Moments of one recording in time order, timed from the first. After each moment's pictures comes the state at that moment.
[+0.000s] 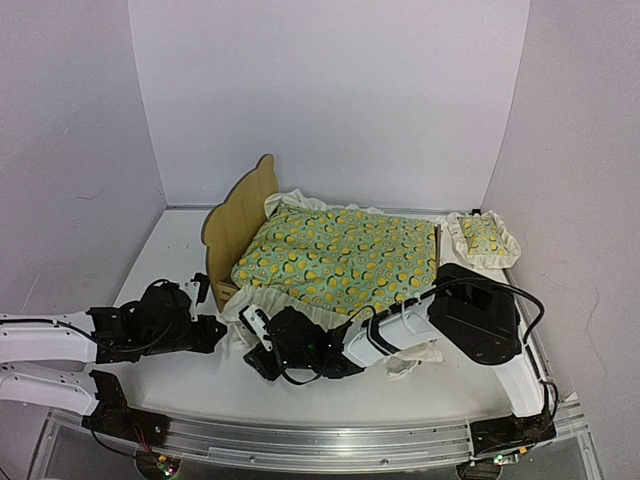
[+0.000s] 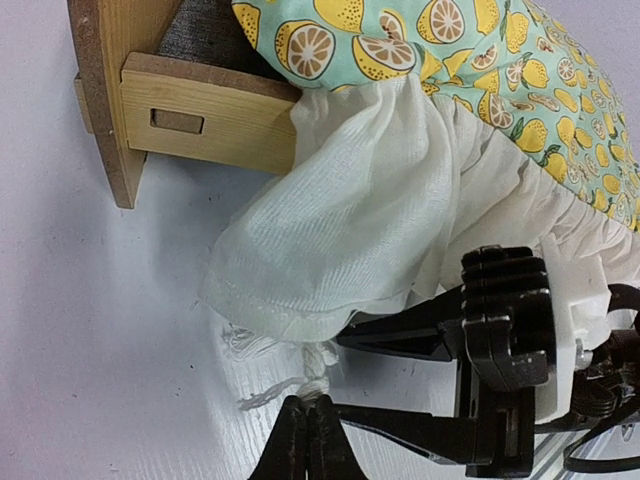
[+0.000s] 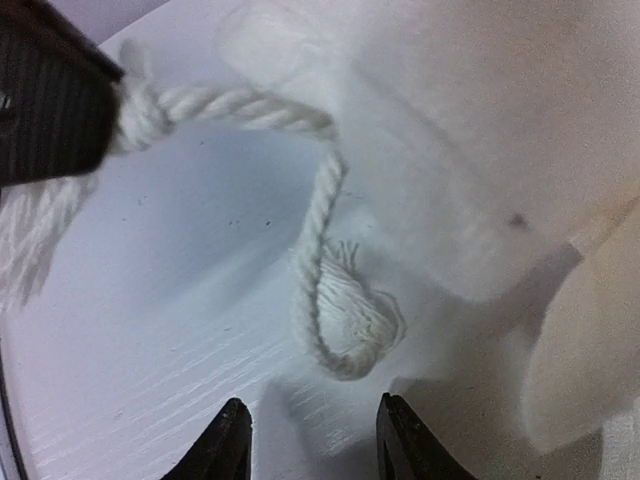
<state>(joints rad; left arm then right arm) -0.92 0.94 0.40 -0.16 -0.18 -0.69 1.23 2.24 1.30 0.33 0.05 0.27</state>
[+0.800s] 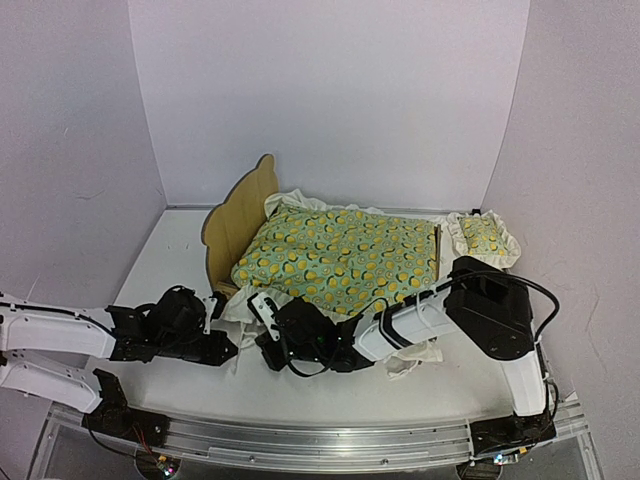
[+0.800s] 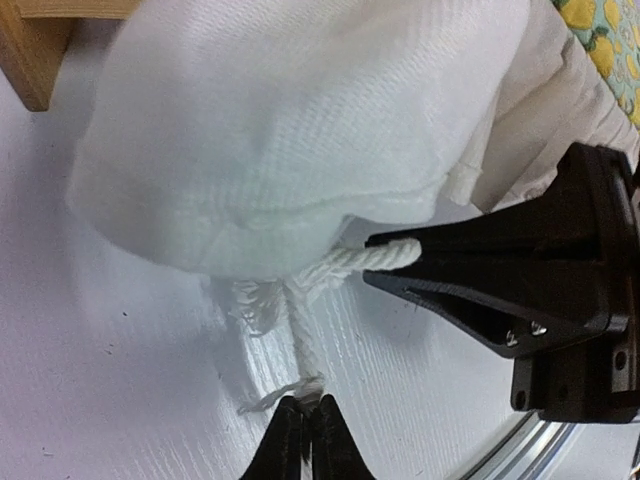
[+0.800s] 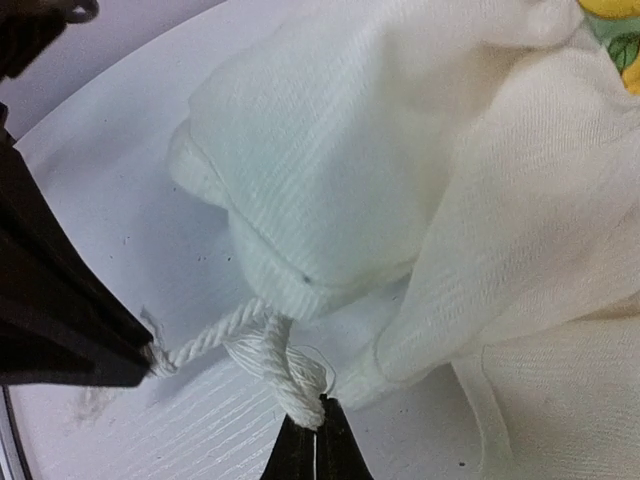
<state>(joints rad) -0.91 1.10 0.40 -0.13 0.01 -0.70 1.21 2.17 1.24 0.36 0.11 0.28</state>
